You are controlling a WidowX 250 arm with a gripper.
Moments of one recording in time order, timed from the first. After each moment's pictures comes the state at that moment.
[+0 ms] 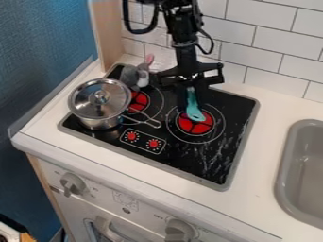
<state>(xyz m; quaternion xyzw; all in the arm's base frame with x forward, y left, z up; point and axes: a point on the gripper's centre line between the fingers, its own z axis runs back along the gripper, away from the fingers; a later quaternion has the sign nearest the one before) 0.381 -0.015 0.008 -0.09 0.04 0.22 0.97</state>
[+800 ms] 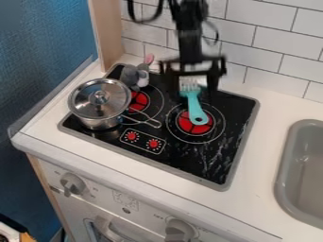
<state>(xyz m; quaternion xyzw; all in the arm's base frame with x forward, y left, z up) 0.387 -0.013 0.048 -0.08 0.02 0.16 0.98</state>
